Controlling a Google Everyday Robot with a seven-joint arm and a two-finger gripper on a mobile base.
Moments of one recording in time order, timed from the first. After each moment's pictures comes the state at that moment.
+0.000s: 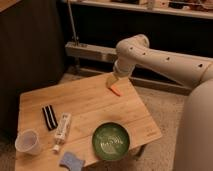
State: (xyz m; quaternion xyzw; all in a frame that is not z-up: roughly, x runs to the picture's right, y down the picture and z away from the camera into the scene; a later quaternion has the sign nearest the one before) arm 0.072 -0.048 0.768 -0.23 0.03 0.50 0.84
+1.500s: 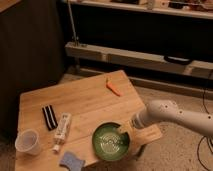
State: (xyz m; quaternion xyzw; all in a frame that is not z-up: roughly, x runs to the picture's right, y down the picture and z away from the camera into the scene) arm 0.128 0.199 0.785 -0.32 -0.05 0.54 0.78
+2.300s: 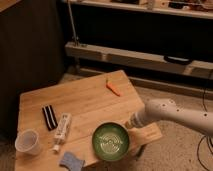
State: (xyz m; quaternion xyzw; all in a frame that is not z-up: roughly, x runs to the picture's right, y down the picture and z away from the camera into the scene) arm 0.128 0.197 0.790 -0.32 -0.04 0.53 0.78
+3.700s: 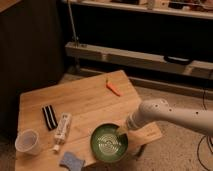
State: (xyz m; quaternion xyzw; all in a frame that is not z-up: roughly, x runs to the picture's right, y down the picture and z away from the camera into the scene) arm 0.097 0.223 0.793 -0.36 -0.04 0.49 0.79
